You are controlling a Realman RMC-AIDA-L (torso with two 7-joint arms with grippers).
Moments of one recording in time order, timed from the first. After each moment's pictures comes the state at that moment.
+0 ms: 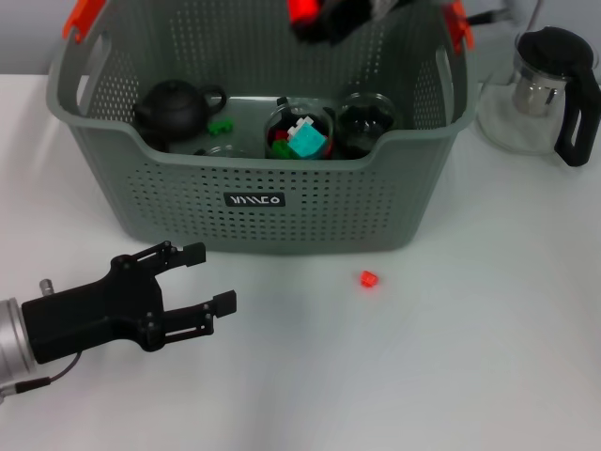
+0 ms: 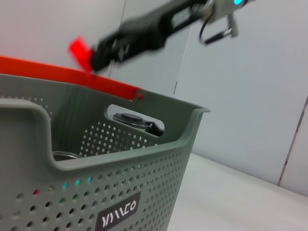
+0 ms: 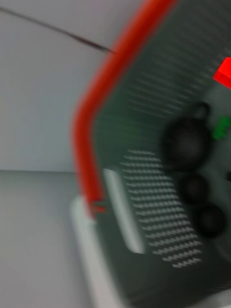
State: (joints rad) left arm -0.35 -2.14 0.45 0.59 2.05 1.70 -1.12; right arm 1.08 2.10 -1.20 -0.98 -2.46 -1.12 2.38
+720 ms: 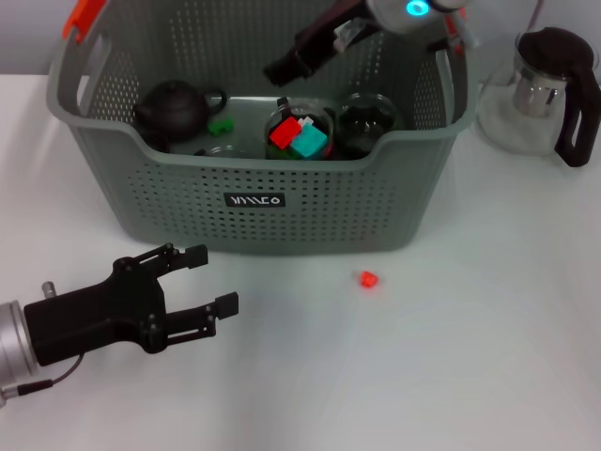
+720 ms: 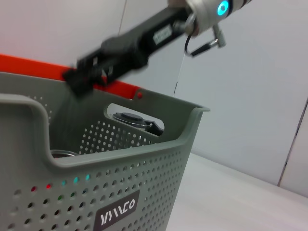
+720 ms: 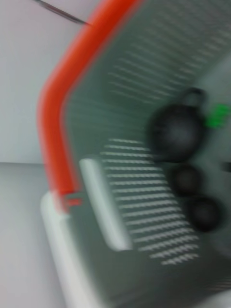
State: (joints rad) left arm -0.34 -2.14 0.45 0.59 2.05 1.69 -1.12; right arm 1.19 2.09 -1.22 -0.77 -2.46 -1.03 2.38
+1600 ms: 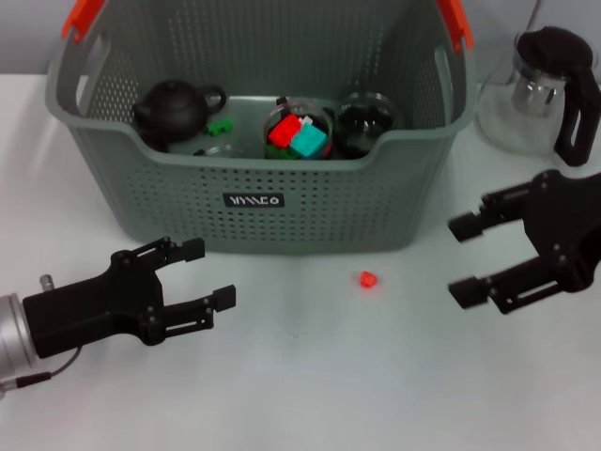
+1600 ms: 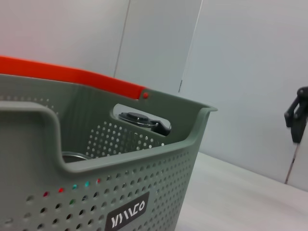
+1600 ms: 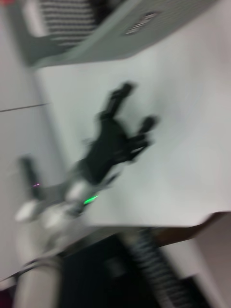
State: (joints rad) left arm -0.35 -2.14 0.45 0.60 2.04 1.68 -1.12; right arm 0.58 2.01 -1.02 -1.38 -2.04 -1.95 2.06
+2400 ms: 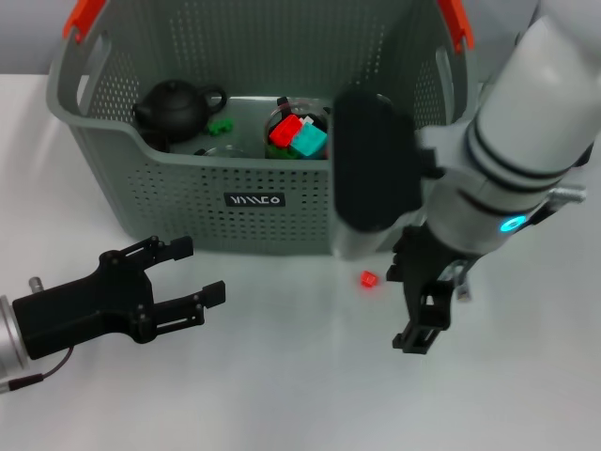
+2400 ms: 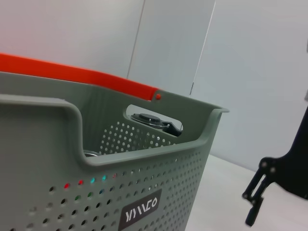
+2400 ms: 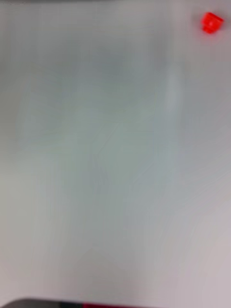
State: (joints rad) left arm -0.34 -2.14 0.42 0.60 2.04 1.67 -1.12; right arm 0.92 2.11 -1.74 -1.26 -2.56 -1.67 2.31
